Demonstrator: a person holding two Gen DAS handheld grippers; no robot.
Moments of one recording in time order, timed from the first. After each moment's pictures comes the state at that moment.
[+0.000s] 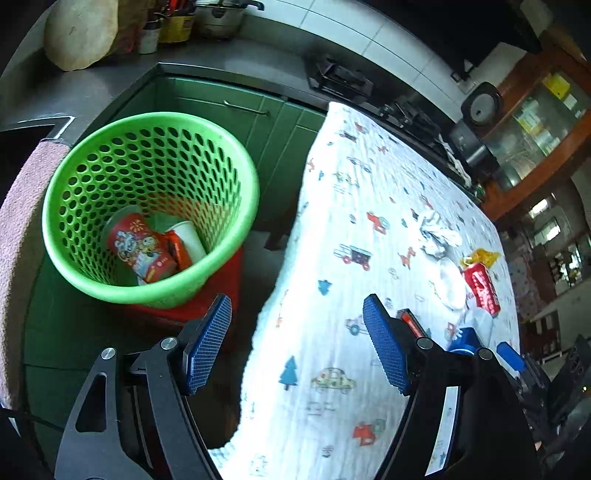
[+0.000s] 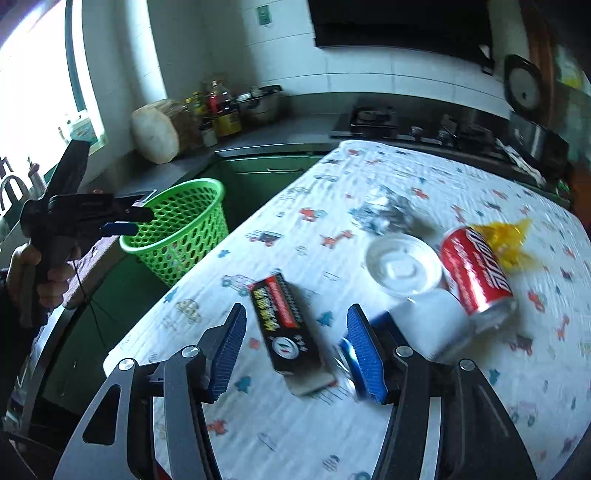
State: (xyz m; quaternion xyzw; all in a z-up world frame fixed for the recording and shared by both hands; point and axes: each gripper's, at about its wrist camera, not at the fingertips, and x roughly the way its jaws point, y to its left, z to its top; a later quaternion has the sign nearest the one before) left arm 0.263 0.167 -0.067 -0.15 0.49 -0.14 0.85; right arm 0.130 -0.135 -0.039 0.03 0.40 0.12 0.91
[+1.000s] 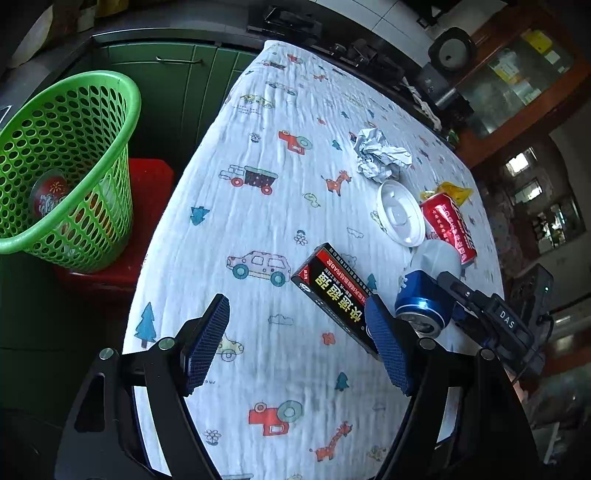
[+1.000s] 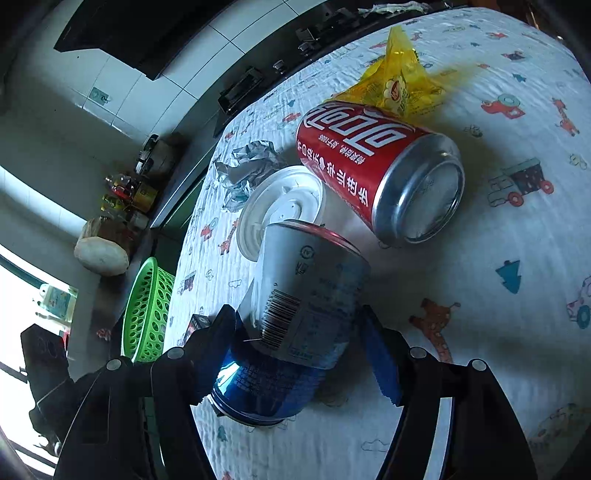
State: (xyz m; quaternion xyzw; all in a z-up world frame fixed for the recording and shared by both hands) left arm 0.239 0.063 -0.096 -0.13 0.55 -0.20 0.80; right arm 0.166 -0.237 -0.113 0.36 0.44 0.03 0.82
